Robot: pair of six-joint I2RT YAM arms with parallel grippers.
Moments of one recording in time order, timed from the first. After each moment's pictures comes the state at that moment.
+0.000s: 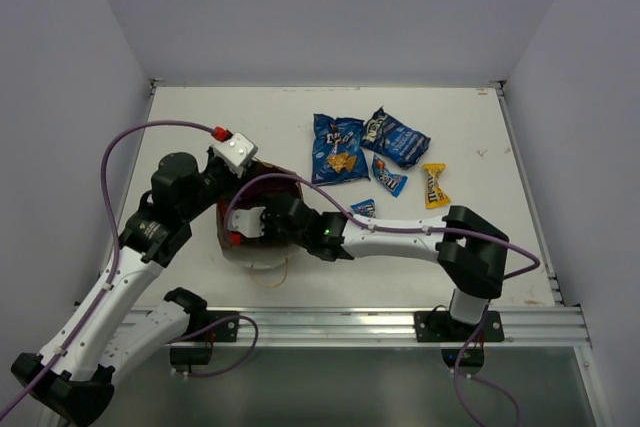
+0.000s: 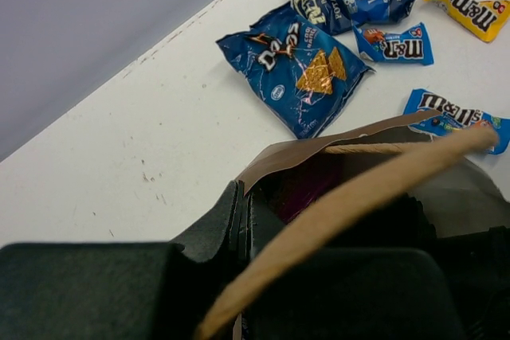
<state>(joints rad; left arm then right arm) -0.45 0.80 0.89 -0.33 0.18 0.24 1.20 1.77 1.19 0.05 0.24 -0.68</state>
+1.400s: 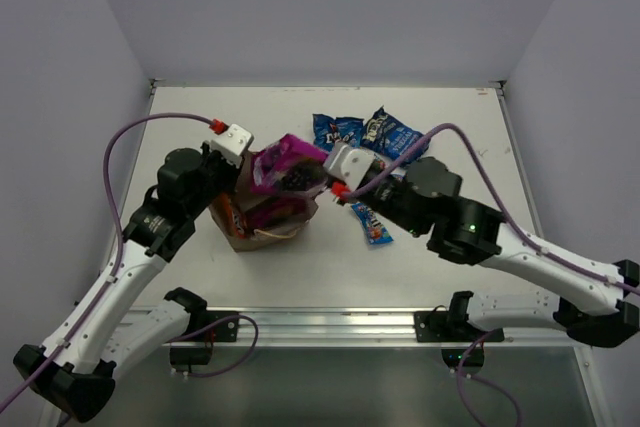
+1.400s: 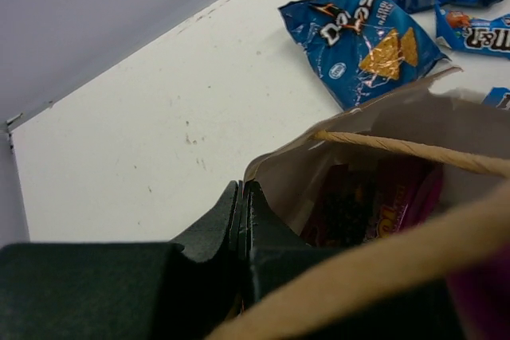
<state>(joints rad) -0.45 0.83 0.90 -0.35 -0.01 0.23 1.21 1.13 1.28 -0.17 0.22 -0.53</state>
